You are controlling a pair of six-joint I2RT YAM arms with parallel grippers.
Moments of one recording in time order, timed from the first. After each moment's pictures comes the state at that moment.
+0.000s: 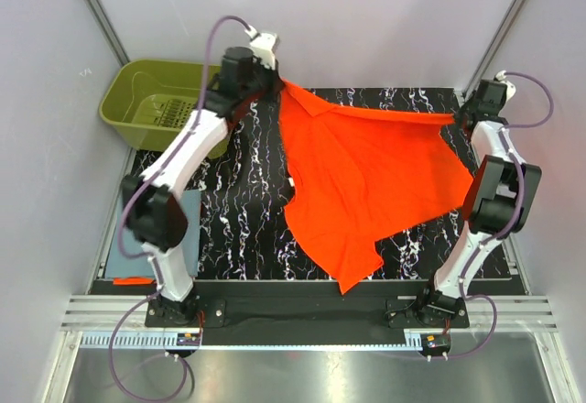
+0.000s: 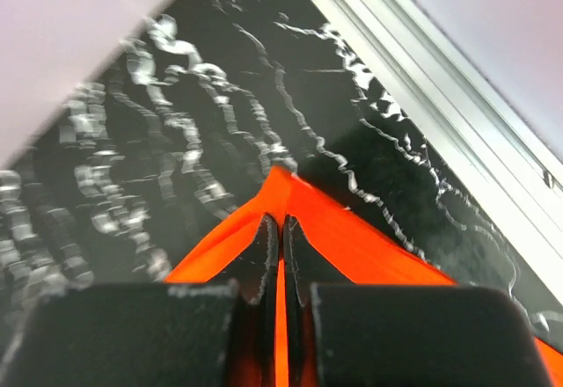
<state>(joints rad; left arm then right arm) -0.40 1.92 1.83 -0.27 0.16 -0.10 -0.29 2.00 1.55 -0.13 0.10 0.42</state>
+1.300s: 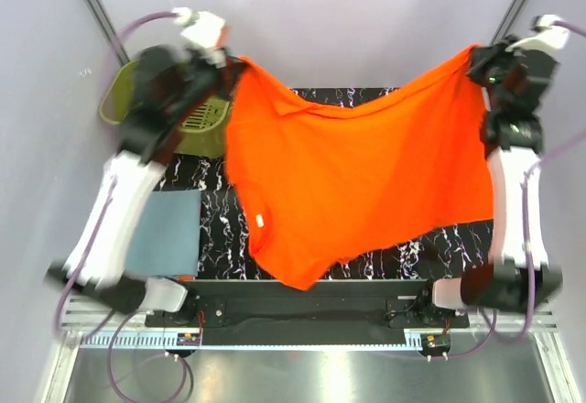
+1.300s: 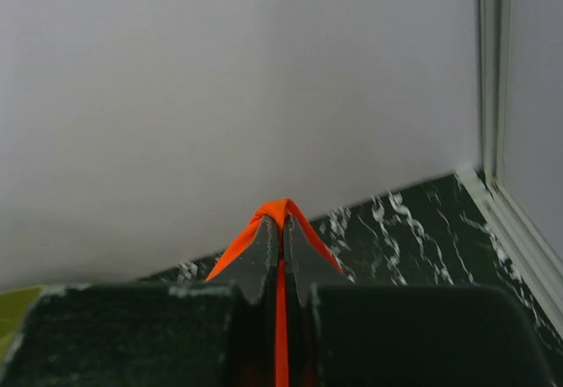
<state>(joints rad) -0.40 1.27 1.79 -0.44 0.19 0.05 -0.18 1.28 1.56 -0.14 -0.06 0.41</state>
